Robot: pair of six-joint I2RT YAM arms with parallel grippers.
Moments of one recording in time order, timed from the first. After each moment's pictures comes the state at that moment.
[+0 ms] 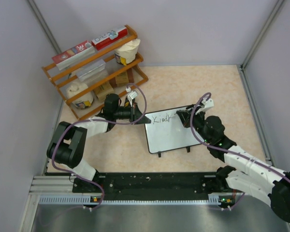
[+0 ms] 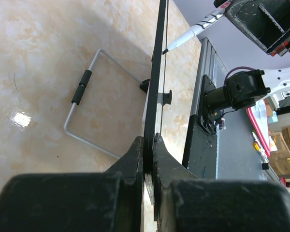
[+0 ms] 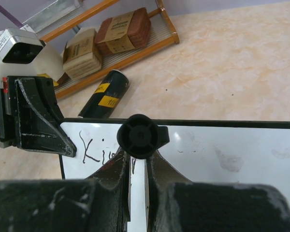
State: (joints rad) left arm -0.35 1.60 0.75 0.44 1.04 -0.46; right arm 0.62 0.90 0.43 0.42 0.11 0.40
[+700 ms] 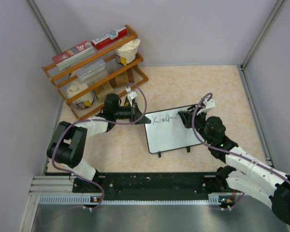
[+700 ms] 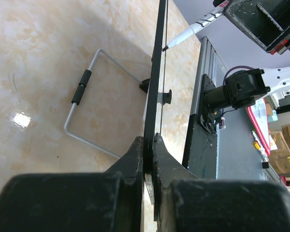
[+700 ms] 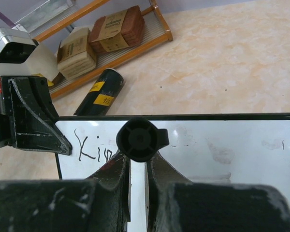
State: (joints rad) left arm -0.35 1.60 0.75 0.44 1.05 -0.46; right arm 0.62 0.87 0.43 0.37 0.14 0.41
